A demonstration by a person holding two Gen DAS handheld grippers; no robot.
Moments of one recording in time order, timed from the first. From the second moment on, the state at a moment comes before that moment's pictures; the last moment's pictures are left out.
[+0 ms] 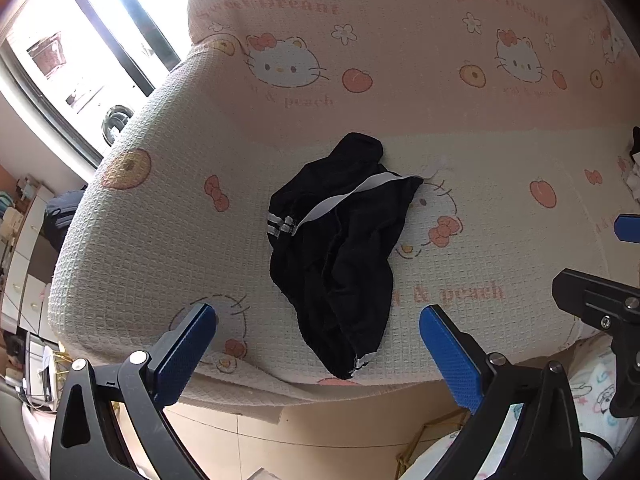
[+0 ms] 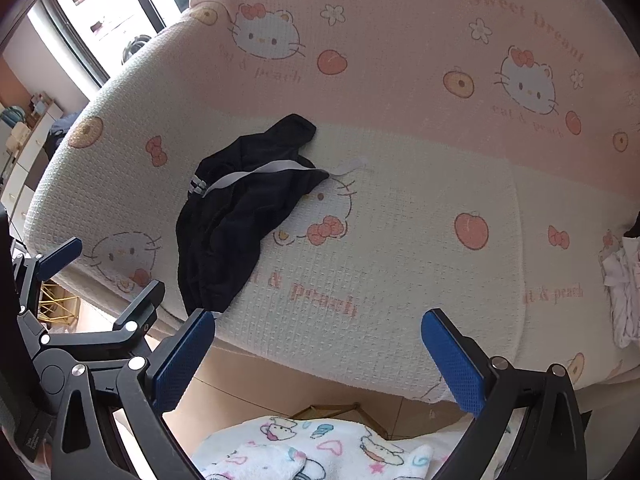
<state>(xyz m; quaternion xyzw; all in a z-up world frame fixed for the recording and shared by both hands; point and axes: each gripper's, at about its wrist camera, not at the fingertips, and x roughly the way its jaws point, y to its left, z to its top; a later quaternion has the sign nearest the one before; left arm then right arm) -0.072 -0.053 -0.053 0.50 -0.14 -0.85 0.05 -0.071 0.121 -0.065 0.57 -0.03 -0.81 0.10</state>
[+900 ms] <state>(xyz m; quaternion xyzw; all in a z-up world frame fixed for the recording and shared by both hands) -0.103 -0.094 -0.152 0.55 -0.10 -0.83 0.02 -0.136 0.081 -0.159 0.66 -0.13 -0.72 0.18</state>
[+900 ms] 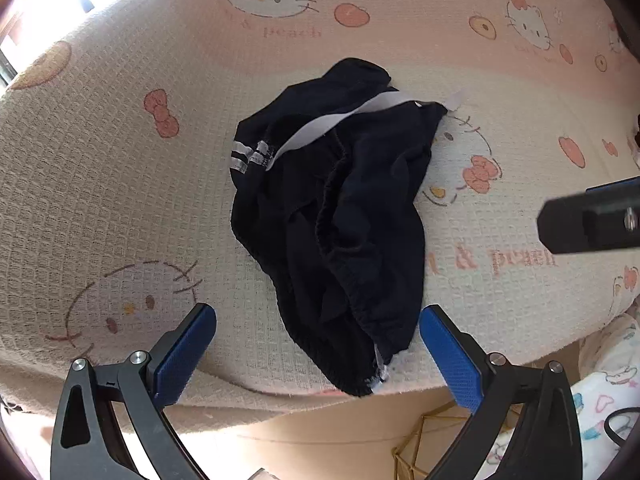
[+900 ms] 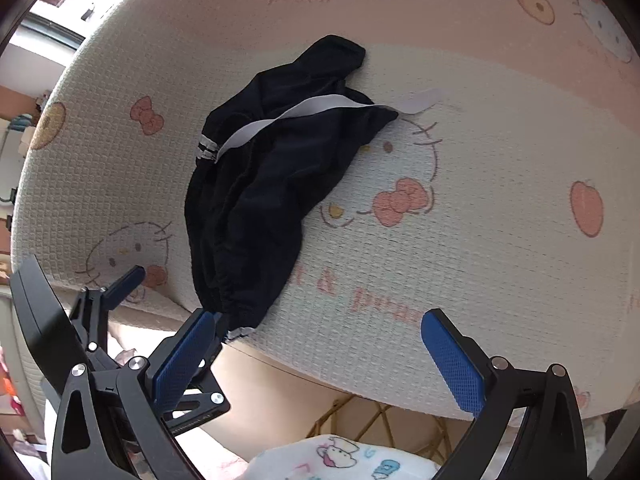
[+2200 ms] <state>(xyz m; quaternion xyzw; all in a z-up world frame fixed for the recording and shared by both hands) -0.123 -0.131 -0.214 0.52 0.12 -0.84 0.06 -0.161 0.034 -0.262 0.59 -0.41 -0.65 0.27</state>
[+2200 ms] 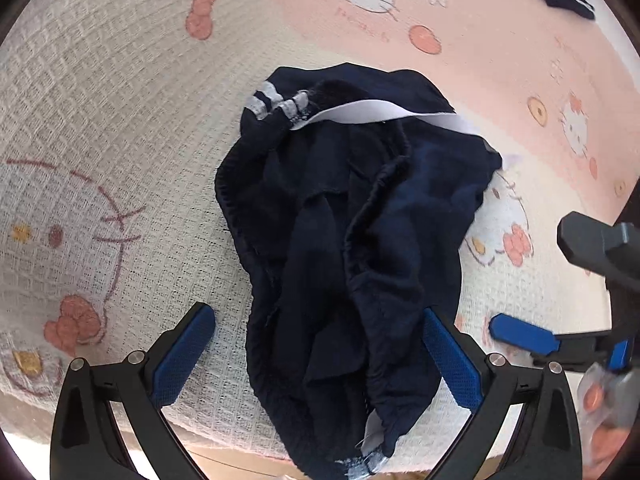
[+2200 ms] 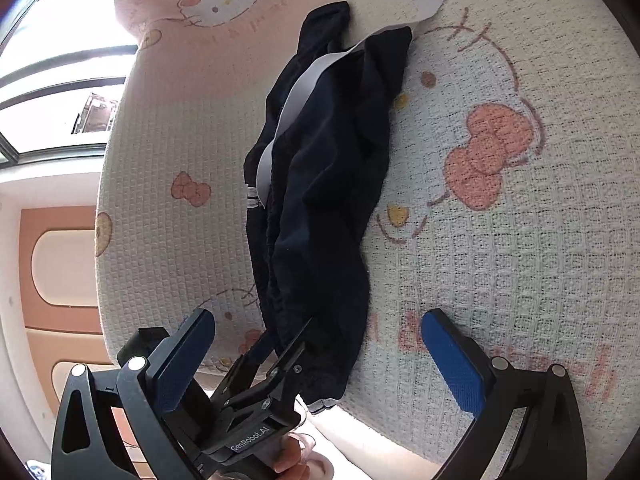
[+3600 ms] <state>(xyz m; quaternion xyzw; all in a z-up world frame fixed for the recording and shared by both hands) -0.147 -0.146 -0.214 0.54 0.28 -0.79 0.00 -0.175 0.050 -0.304 0.58 -0.51 -0.60 0.23</state>
